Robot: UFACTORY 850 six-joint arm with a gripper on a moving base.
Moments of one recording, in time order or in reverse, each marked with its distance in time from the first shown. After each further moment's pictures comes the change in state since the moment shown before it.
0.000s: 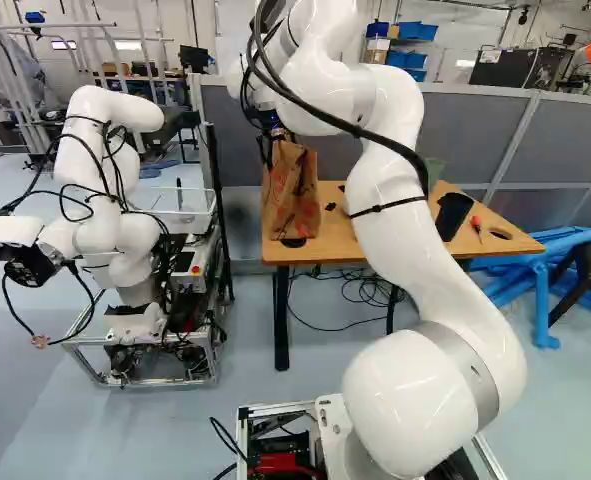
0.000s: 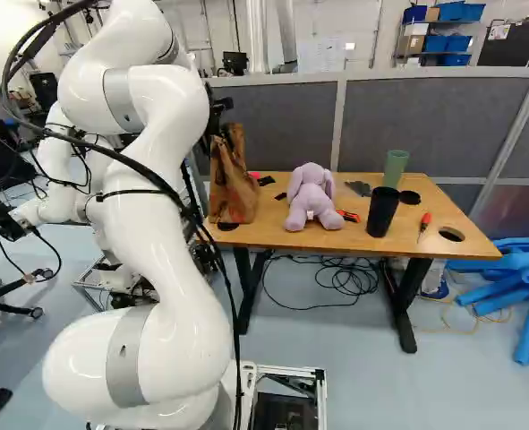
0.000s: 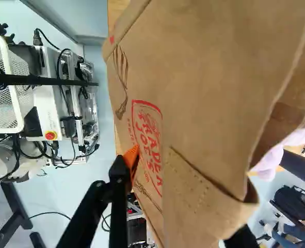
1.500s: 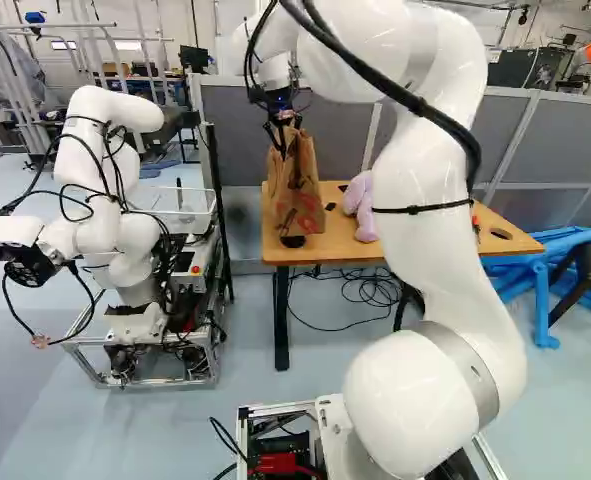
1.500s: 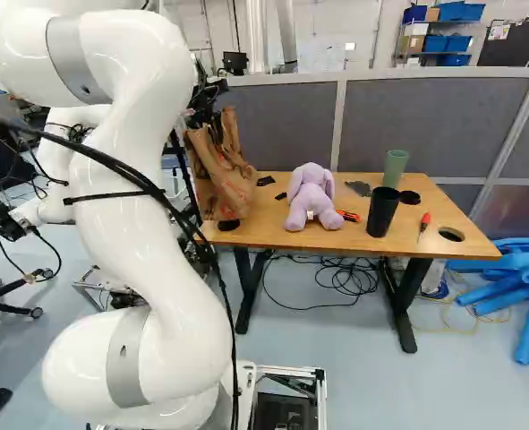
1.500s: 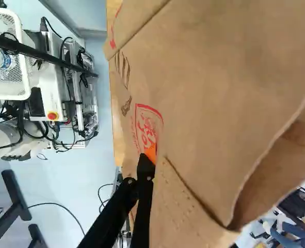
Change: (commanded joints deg) arm 0.4 12.4 11.6 0.0 0.0 0.0
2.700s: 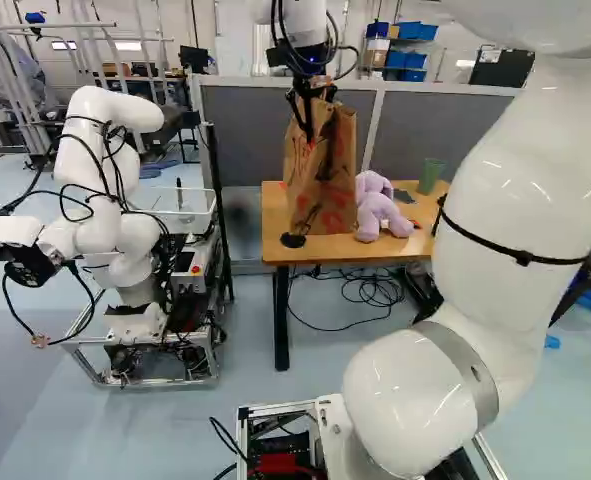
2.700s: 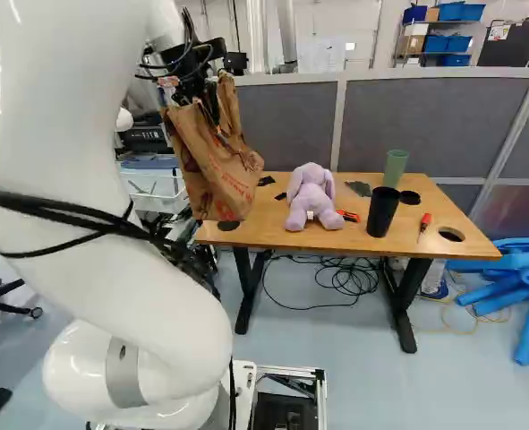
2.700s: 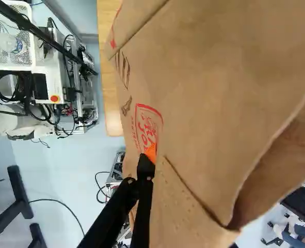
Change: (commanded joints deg) arm -1.1 24.4 19.4 0.0 0.0 0.0
